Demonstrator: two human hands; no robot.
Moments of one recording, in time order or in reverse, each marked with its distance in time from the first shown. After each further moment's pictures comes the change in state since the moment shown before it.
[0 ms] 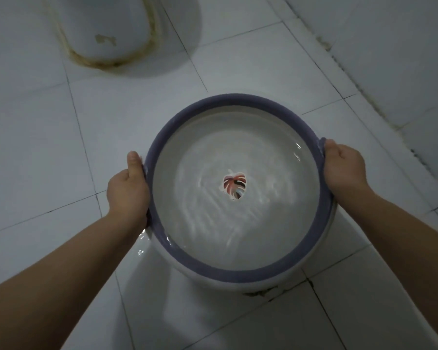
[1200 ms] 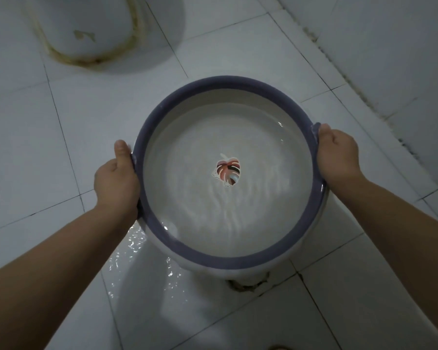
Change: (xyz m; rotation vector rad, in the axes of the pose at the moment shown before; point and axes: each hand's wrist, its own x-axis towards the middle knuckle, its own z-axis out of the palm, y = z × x) left_hand -0.003 0.009 0.013 0.008 0.017 0.120; right_hand 0.009 0.003 -0.010 0.049 0.005 -0.012
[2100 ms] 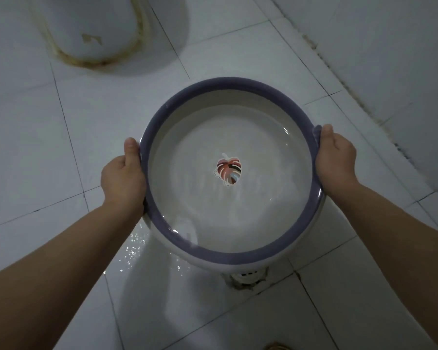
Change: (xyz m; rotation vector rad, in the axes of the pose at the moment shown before) left_hand -0.003 -0.002 0.002 0.008 -0.001 0.063; right_hand -0.003 0.005 0.004 0.110 0.074 0.001
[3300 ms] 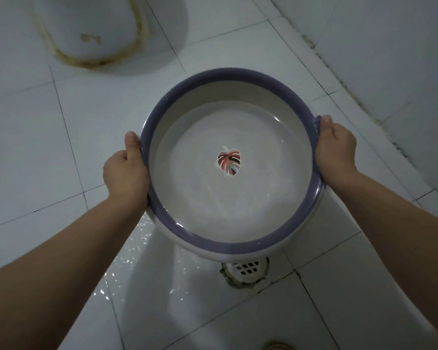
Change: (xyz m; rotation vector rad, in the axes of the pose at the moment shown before) left_hand 0.007 0.003 0.007 -0.056 0.062 -0.009; right_hand 0.013 -0.005 0.001 -0.026 0.013 -0.081
